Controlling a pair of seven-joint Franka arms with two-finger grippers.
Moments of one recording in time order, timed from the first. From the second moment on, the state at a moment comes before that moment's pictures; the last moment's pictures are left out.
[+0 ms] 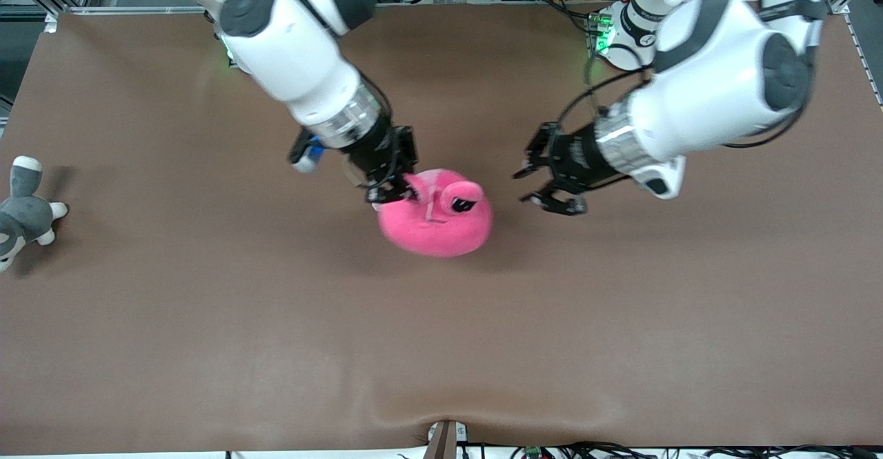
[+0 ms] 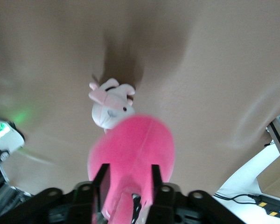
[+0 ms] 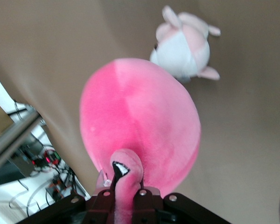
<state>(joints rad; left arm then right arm) -0.01 0.33 -0.46 -1.38 -0.38 1.81 -2.18 0.59 0.37 -0.02 -1.32 0.26 2.02 2.37</state>
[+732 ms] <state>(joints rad) 0.23 0.23 -0.46 -1.35 -0.05 1.49 -1.22 0.11 0.34 -0.03 -1.30 0.37 1.63 1.79</state>
